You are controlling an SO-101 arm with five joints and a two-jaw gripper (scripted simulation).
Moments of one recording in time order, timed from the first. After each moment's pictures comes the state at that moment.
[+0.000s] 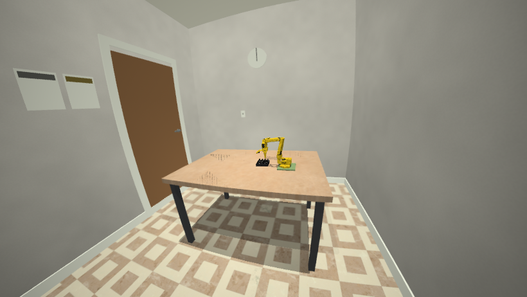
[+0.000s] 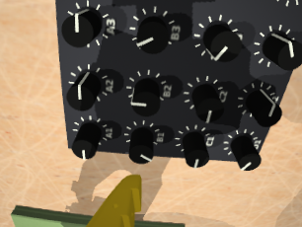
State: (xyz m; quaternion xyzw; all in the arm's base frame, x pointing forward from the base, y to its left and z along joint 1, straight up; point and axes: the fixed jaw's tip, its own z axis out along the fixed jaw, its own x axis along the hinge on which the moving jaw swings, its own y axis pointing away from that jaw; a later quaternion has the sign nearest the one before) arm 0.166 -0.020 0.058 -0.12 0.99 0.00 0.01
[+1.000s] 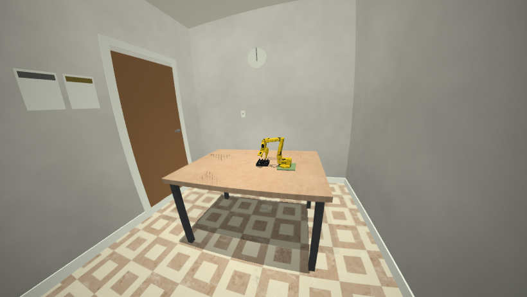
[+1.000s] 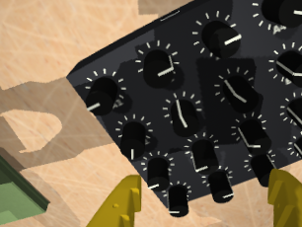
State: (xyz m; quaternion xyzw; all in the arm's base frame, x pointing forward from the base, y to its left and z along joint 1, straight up) arm 0.162 -0.014 0.058 -0.57 0.82 -0.01 0.01
